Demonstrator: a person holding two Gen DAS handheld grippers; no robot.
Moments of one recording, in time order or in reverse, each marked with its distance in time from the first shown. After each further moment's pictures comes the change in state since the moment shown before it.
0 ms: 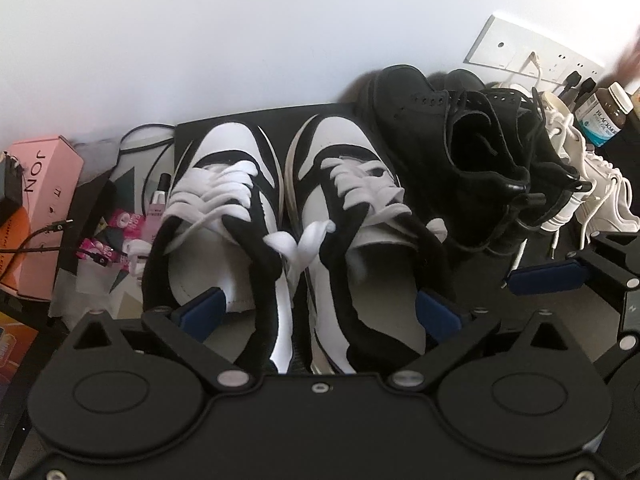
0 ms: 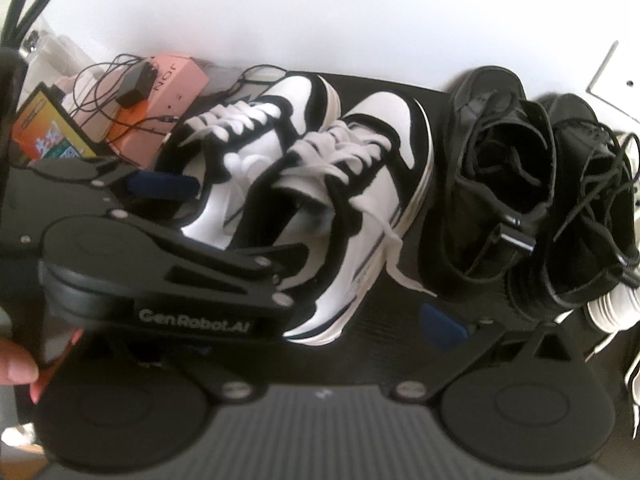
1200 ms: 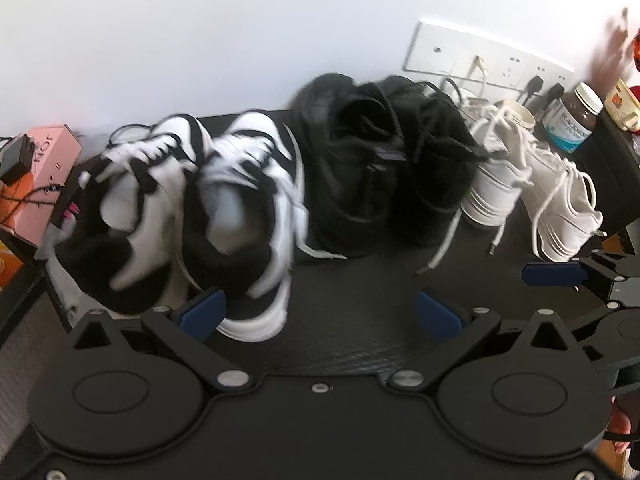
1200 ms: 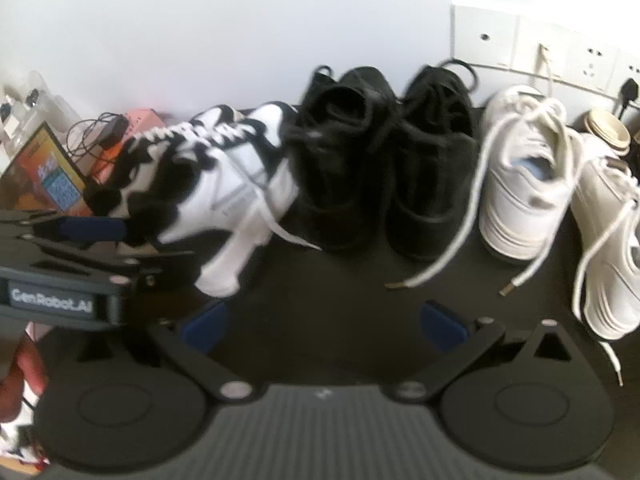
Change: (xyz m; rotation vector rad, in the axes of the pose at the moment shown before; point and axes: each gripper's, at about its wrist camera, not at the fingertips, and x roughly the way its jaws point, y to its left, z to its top) left arm -0.042 -0.122 -0.059 -0.056 -0.110 0.059; right arm -0.069 -0.105 -0.118 0.081 -0.228 -0.017
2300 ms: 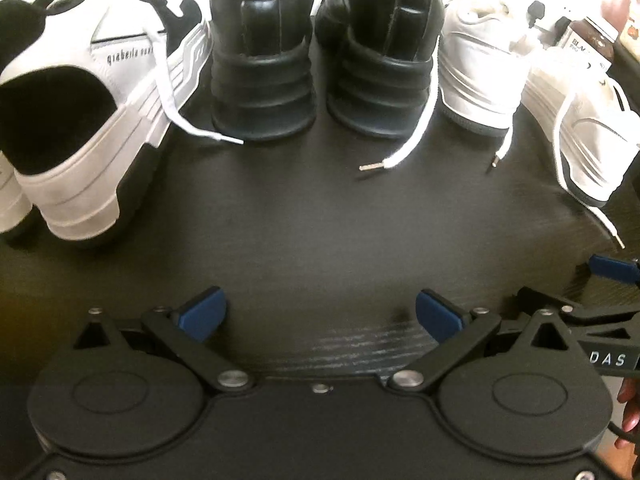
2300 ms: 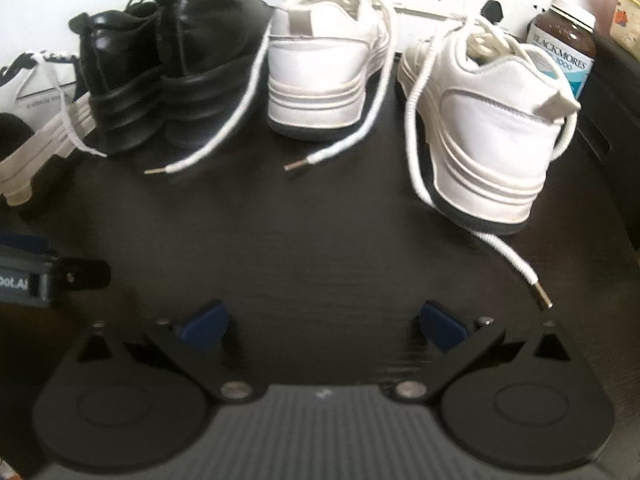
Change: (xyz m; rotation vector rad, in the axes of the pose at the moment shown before) left arm 0.124 -0.083 -0.096 -0.022 -0.039 0.052; right arm 0.058 -0.141 -0.131 0.028 -0.165 -0.274
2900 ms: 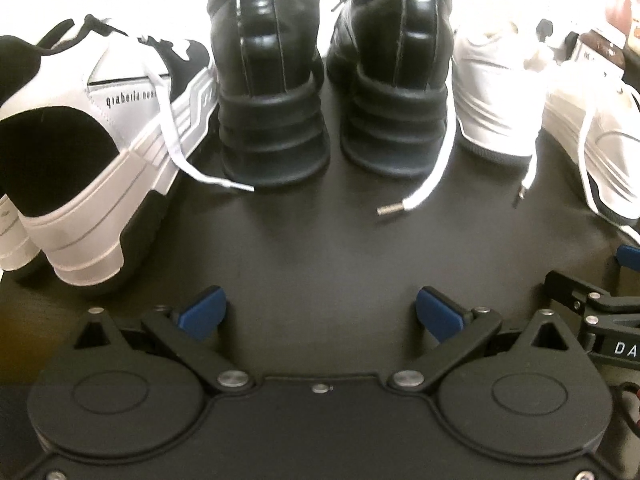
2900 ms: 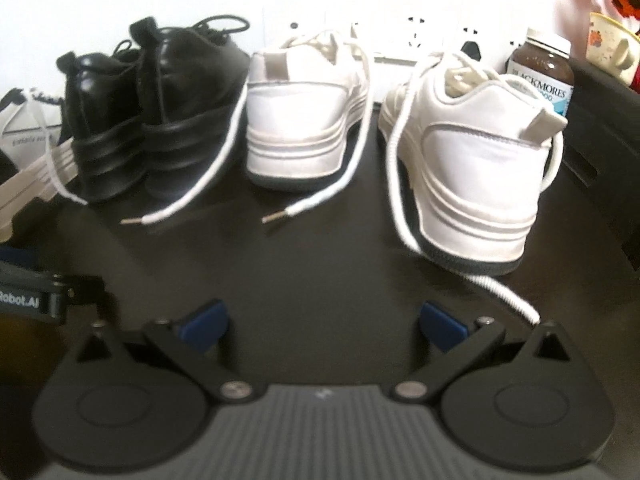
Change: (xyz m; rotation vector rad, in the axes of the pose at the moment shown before) left arm 0.014 -0.008 0.002 0.011 -0.168 0.092; right arm 0.013 -0.007 -0.001 0.027 -0.209 -0.031
